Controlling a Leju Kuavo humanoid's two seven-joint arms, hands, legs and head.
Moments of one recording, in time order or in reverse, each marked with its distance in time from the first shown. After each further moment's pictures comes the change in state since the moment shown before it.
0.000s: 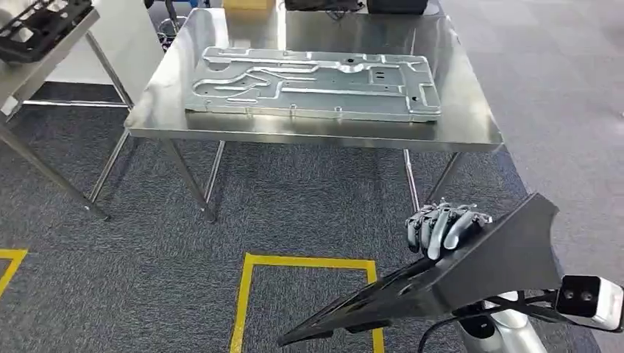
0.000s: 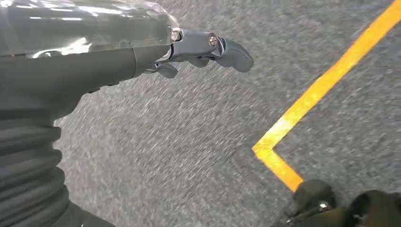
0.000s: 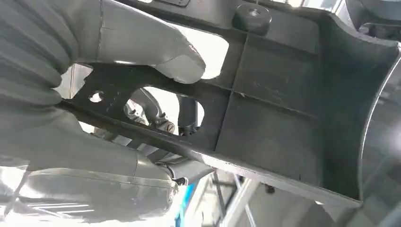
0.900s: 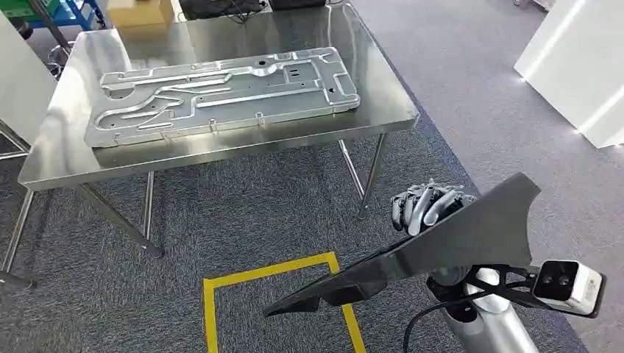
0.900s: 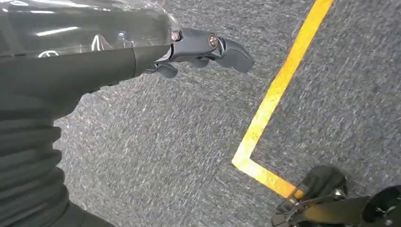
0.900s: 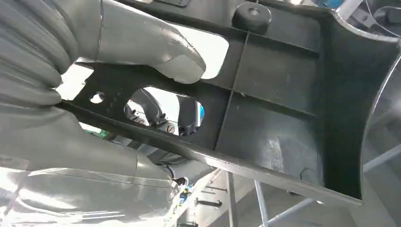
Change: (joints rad) left arm -0.006 0.004 0.006 -0.001 -0.002 -0.053 0.026; right arm -0.097 0.041 0.064 0.032 0.043 -0.110 0.000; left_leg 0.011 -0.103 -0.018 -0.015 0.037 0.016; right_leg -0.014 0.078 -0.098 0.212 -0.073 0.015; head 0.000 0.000
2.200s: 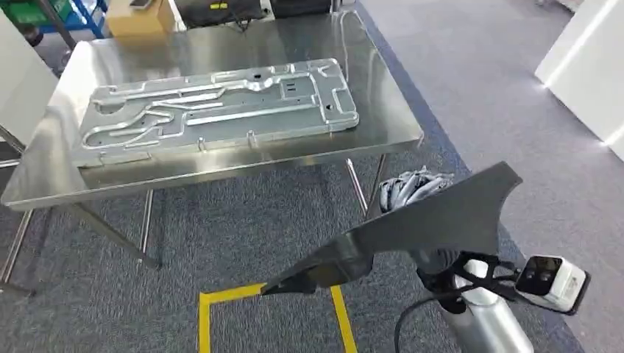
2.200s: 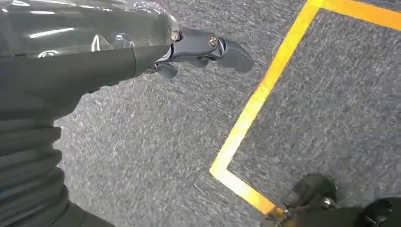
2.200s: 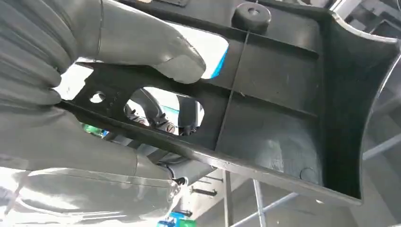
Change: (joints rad) left arm -0.011 0.019 -0.003 0.000 0.000 -0.021 -0.004; right arm -0.069 0.022 0.061 0.006 0.067 -0.122 0.005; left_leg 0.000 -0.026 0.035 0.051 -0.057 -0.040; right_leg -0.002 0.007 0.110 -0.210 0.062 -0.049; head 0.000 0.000
